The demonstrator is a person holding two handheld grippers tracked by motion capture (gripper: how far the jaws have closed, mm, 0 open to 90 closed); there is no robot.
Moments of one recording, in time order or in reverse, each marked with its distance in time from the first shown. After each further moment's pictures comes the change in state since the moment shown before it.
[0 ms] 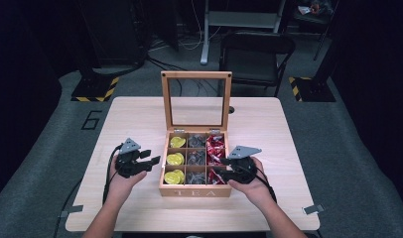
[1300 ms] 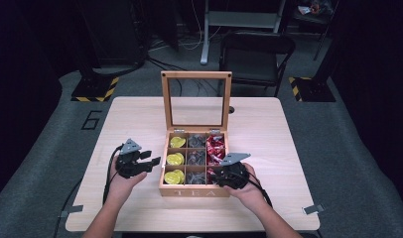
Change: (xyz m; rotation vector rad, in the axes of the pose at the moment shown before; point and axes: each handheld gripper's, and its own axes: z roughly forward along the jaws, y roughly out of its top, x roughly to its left) left arm -0.001 -0.001 0.001 0.010 -0.005 0.006; right arm 0.009 -0.015 0.025 0.096 0.063 -0.009
